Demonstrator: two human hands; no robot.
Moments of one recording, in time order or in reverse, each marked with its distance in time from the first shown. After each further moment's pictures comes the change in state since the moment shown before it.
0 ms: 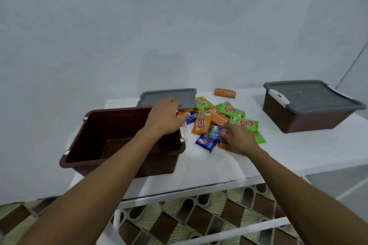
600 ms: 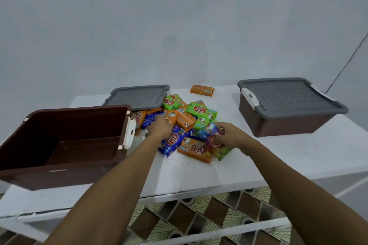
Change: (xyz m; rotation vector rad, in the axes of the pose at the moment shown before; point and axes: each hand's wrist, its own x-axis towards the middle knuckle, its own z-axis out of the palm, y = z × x) left_hand 0.081 0.078 0.145 -0.377 -0.216 -0.699; right_hand 0.045 0.111 -0.049 0.579 -0.362 -0.007
